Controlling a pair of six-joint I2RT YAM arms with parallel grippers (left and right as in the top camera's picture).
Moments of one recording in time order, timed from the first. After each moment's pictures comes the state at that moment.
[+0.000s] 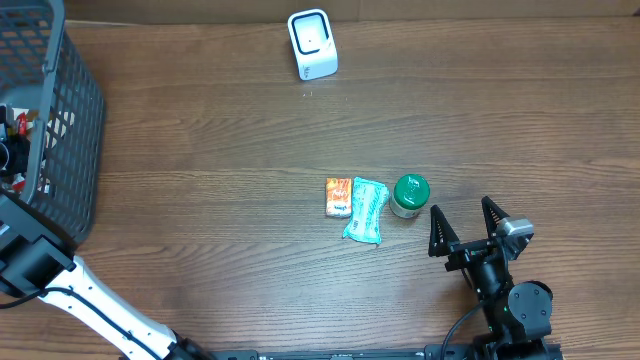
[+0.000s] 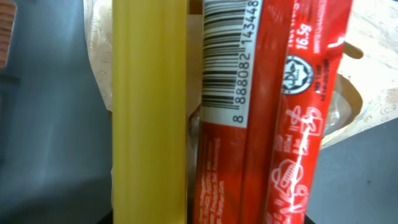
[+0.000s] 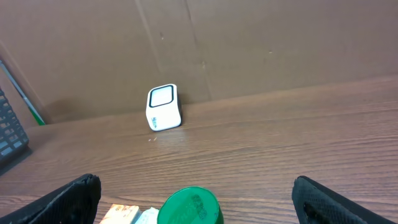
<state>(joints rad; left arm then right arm) 0.79 2.45 2.13 -0.90 0.20 0.47 0.17 0.01 0.02 -0.03 -0.06 0.26</state>
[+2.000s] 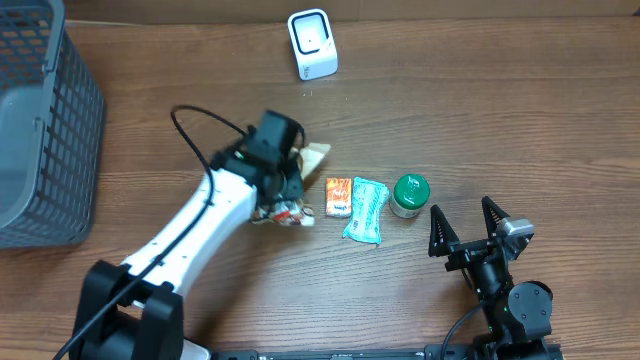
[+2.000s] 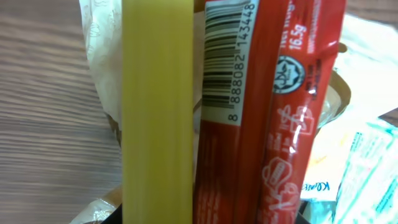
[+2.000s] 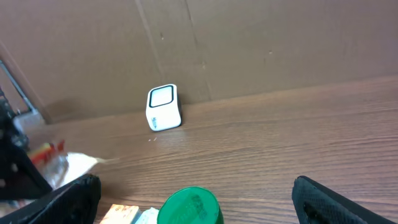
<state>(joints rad) -0.45 1.62 1.10 -0.71 -0.05 -0.62 0.17 0.01 0.02 -0.03 -0.06 0.26</state>
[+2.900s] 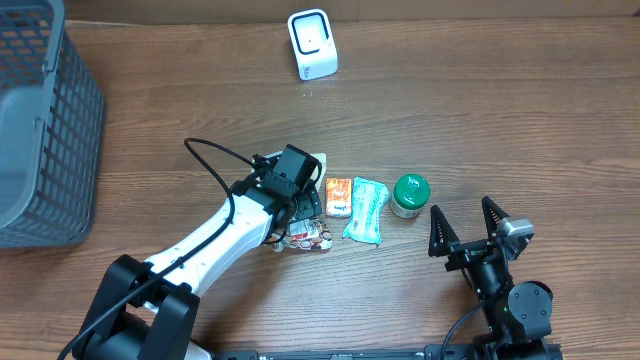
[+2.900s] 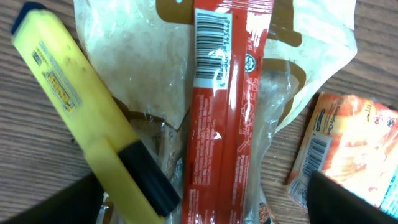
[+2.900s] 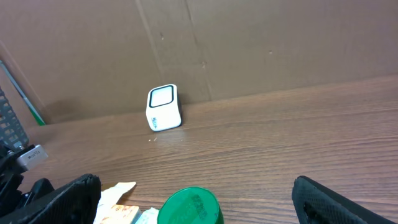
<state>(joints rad) -0.54 1.62 0.93 -0.55 -0.11 -0.81 0.17 0.01 0.02 -0.03 -0.06 0.26</state>
